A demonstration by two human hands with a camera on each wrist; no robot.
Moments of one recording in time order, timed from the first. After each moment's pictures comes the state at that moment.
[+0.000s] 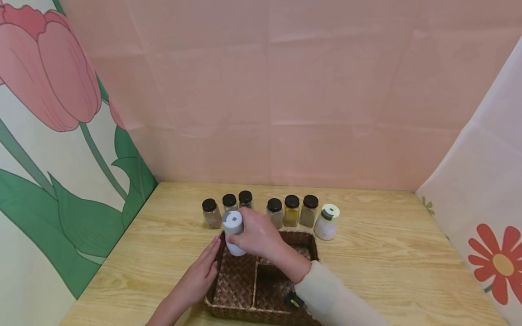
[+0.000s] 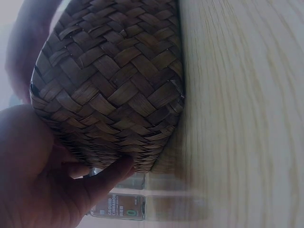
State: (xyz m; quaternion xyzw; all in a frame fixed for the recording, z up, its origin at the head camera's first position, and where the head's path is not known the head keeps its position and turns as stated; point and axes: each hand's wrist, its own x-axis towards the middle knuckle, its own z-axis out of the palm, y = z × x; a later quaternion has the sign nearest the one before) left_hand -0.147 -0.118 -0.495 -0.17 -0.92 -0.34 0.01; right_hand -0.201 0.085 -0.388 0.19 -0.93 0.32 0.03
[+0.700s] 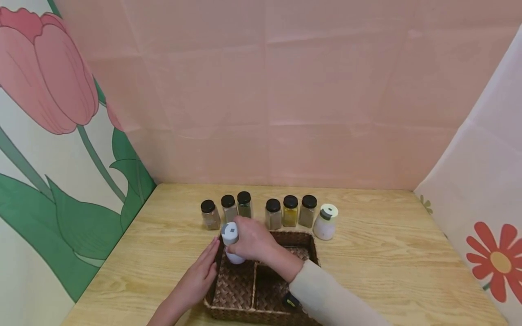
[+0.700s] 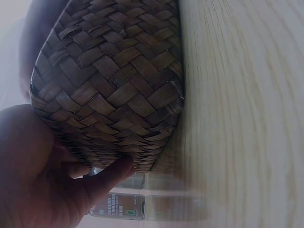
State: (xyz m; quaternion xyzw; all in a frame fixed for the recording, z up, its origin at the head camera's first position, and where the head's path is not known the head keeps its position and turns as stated) left_hand -0.146 -0.117 -0.494 -0.17 -0.92 -0.34 0.02; right_hand -0.209 0.080 -0.410 0.23 -0.93 0.29 -0.03
